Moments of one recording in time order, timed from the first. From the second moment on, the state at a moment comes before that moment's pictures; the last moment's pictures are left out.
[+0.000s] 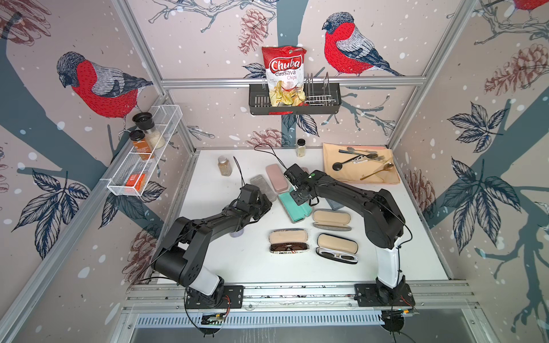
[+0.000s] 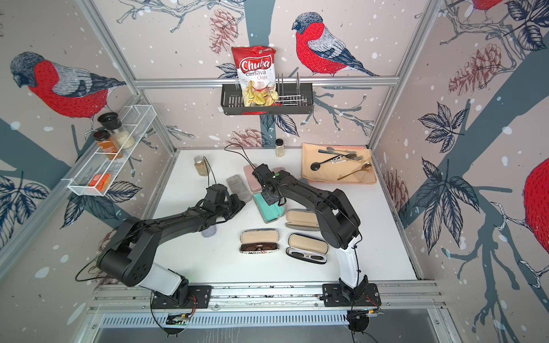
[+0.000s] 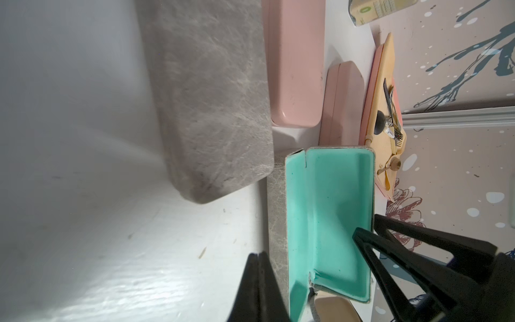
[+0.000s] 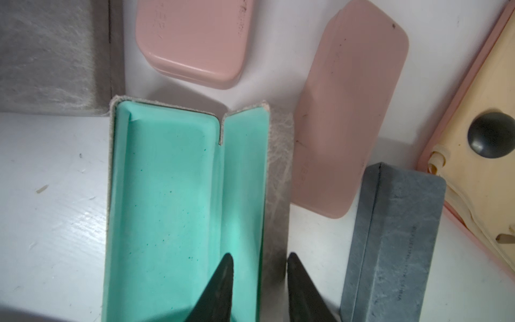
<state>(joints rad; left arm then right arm) -0.44 1.55 0.69 0.14 0.24 -1.04 0.81 2.01 1.61 -0.81 0.28 0.05</state>
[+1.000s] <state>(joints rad) -0.58 1.70 0.86 0.12 0.23 -1.01 0.67 1.98 1.53 -0.72 0.13 0.14</state>
